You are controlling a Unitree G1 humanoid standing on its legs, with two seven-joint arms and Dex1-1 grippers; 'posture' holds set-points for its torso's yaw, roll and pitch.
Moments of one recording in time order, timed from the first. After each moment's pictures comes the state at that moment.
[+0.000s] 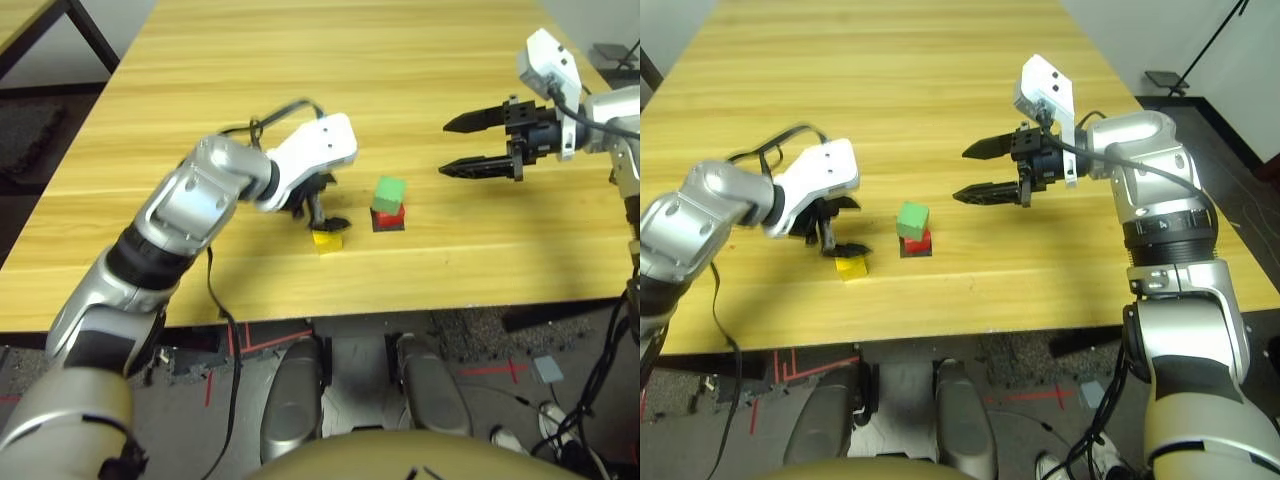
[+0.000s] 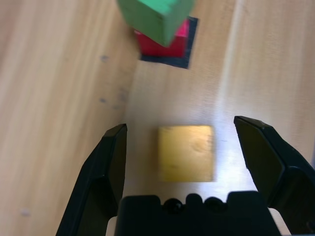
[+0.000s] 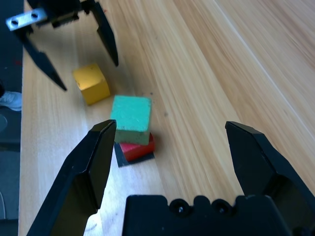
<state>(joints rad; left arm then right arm) -0.71 0.72 -0.43 -0.37 -0.19 1.14 -1.00 -0.94 -0.72 0.13 0.39 0.26 0.47 1.45</state>
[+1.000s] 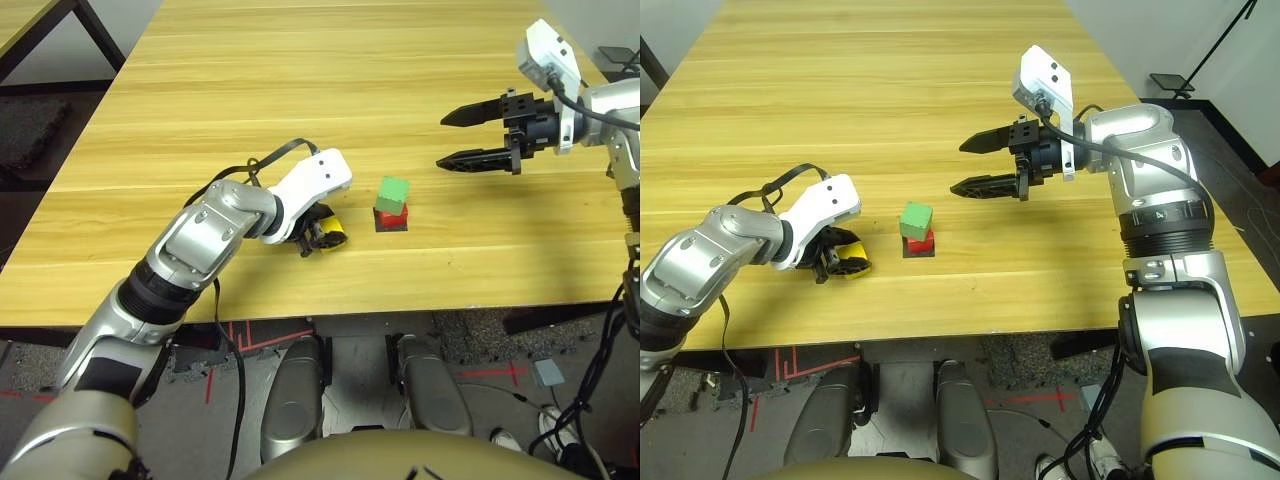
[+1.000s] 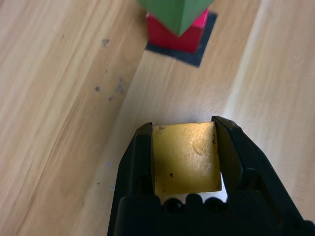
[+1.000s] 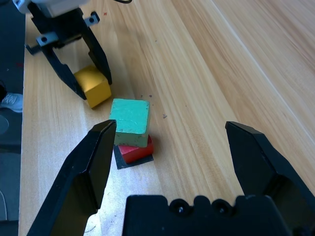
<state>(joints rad) -0.73 0.67 -0.40 -0.32 -0.26 1.19 -0.85 -0.96 -0.72 0.14 0.41 0.26 0.47 1.45</state>
